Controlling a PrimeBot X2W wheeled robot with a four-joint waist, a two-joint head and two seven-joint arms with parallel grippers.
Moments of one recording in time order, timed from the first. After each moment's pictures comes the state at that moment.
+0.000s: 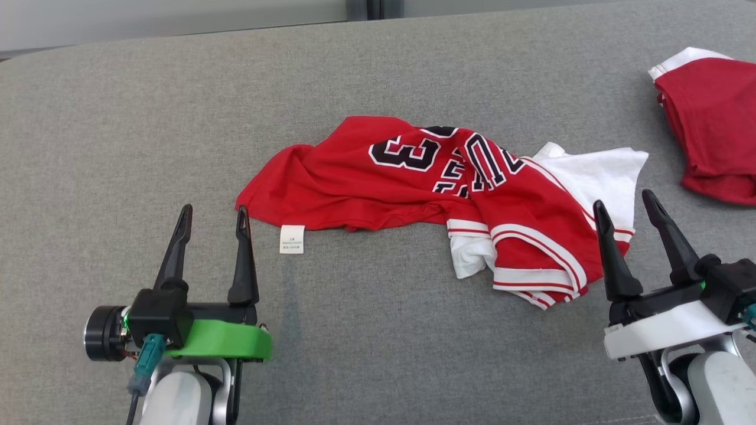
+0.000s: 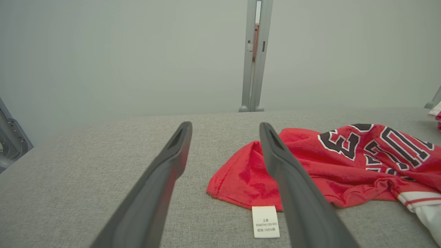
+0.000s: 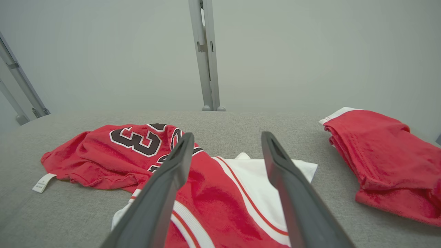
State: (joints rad) left arm -0.16 0.08 -0.18 0.09 -0.17 0.06 -0.26; right arm -0.08 -0.23 0.06 -0.01 0.27 0.13 -0.22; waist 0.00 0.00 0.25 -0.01
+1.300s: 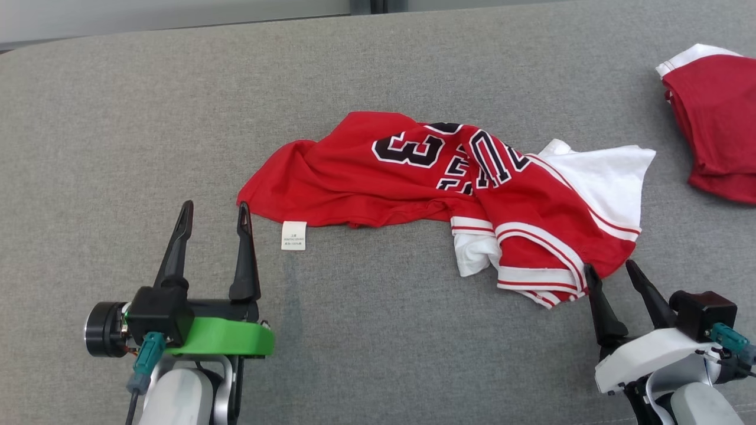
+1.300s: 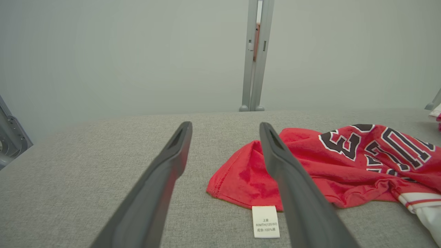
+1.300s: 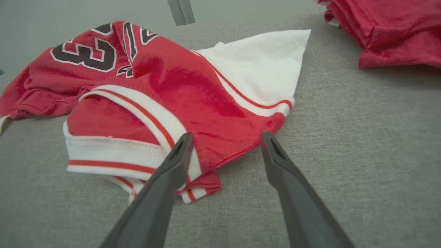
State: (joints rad) left arm -0.16 0.09 -0.20 0.08 -0.18 0.07 -0.26; right arm -0.04 -0.18 0.05 0.23 0.33 0.13 -0.17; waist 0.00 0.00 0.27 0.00
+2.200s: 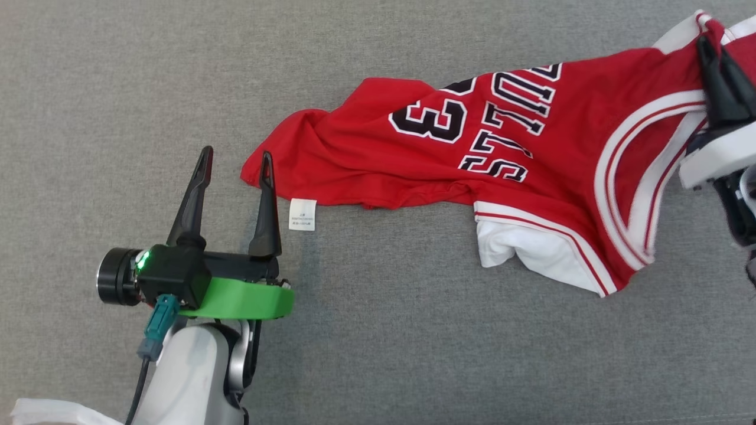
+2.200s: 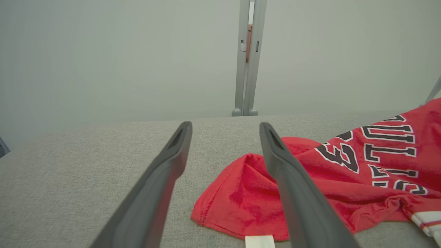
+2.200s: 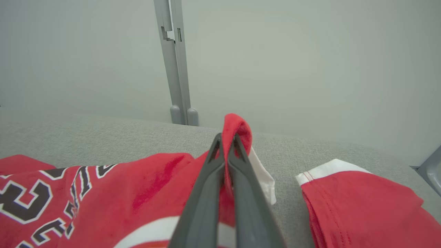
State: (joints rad) left arm -0.28 0.07 -0.24 0.06 -0.17 0.06 -0.26; right arm -0.62 -0.48 0.17 0.42 0.44 0.13 -0.19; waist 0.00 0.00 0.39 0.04
